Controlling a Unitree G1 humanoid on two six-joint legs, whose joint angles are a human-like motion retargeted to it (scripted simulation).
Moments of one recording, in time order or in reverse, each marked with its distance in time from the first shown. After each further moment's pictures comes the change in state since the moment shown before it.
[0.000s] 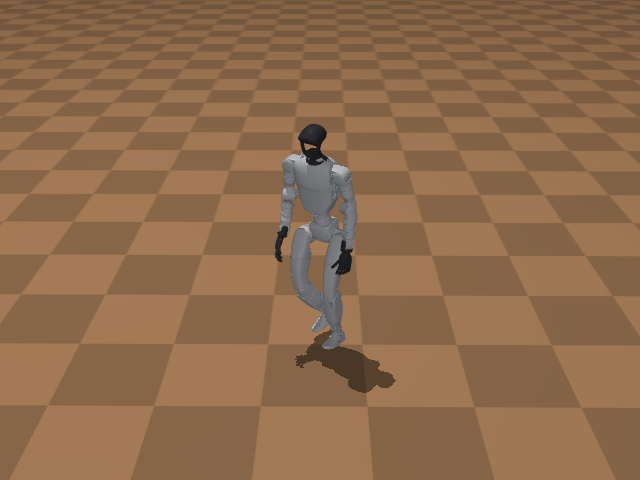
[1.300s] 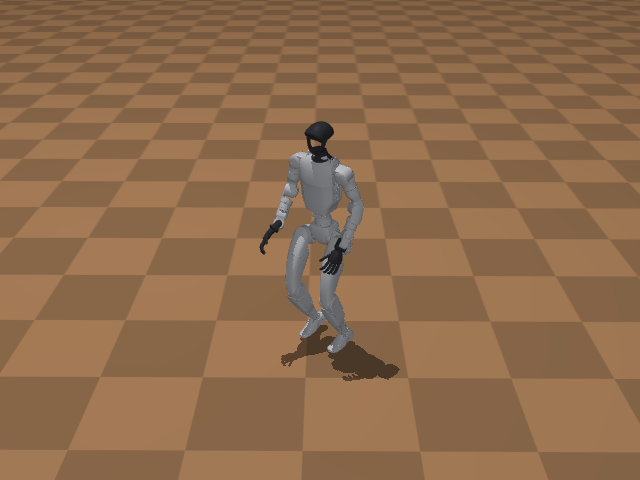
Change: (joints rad) left arm 0.168 0.133 -0.058 -0.474 0.065 -0.031 0.149; right arm -0.001 -0.101 -0.023 -0.297 -0.046 -0.008 -0.115; waist -0.020 0.030 -0.037; left_leg 0.025 0.081 -0.049 0.228 0.108 -0.046; right_leg -0.121 0.064 0.145 0.110 0.081 0.022
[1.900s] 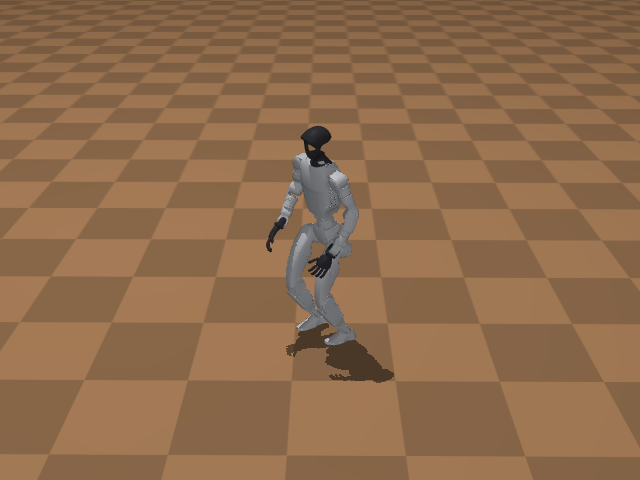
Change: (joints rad) left arm -0.053 0.042 0.016 -0.039 -0.014 -0.025 -0.101; right arm 0.022 -0.055 0.085 -0.047 -0.098 -0.029 0.118; waist -0.004 -0.006 -0.001; left_leg -0.037 -0.040 -0.030 0.041 -0.290 0.074; right_leg -0.106 -0.017 -0.001 0.012 -0.202 -0.002
